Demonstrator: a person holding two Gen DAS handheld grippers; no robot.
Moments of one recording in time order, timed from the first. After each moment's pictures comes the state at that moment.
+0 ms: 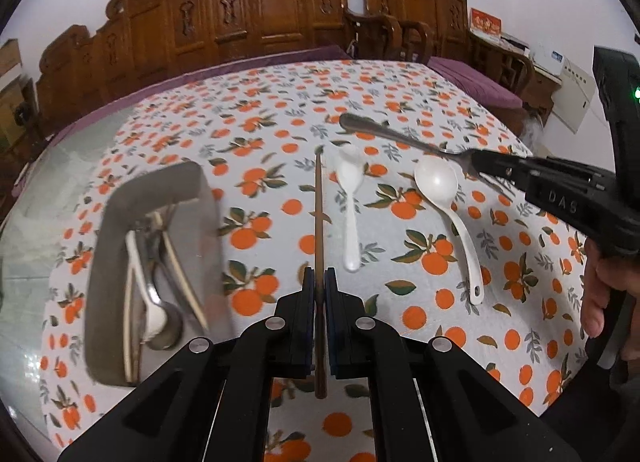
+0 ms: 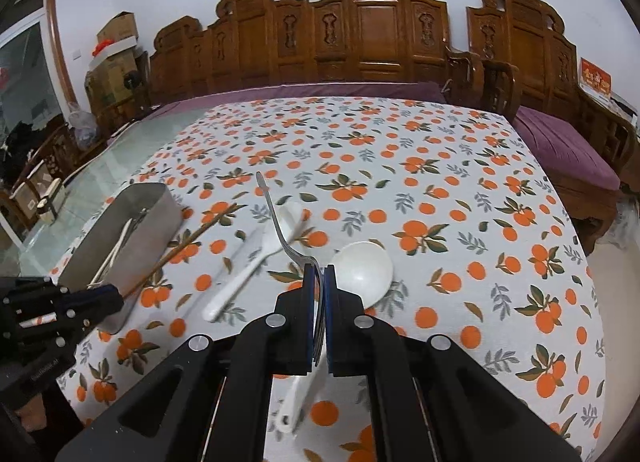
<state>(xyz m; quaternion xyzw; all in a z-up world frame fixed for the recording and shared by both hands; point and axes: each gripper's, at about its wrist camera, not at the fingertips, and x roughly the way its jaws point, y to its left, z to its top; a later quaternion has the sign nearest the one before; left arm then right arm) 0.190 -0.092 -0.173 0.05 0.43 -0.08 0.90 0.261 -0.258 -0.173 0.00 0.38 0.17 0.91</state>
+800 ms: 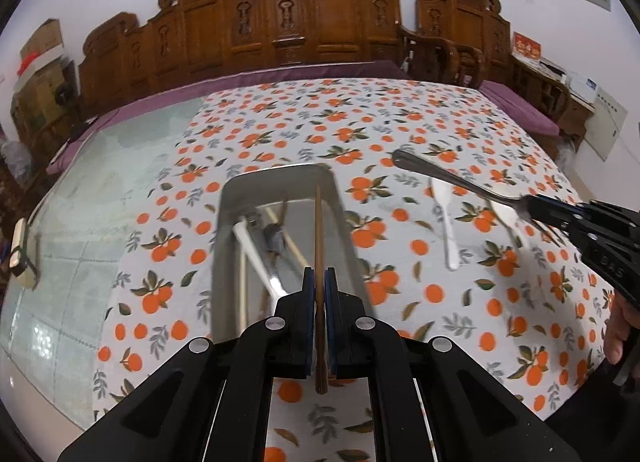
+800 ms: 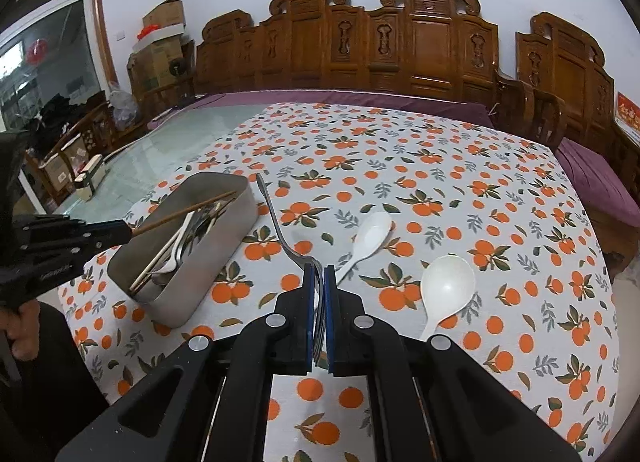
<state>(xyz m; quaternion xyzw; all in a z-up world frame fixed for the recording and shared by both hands) 0.180 0.010 -0.149 0.03 0.42 -0.01 0.91 0.228 -0.195 -0.152 -0.03 0.37 0.24 0.90</state>
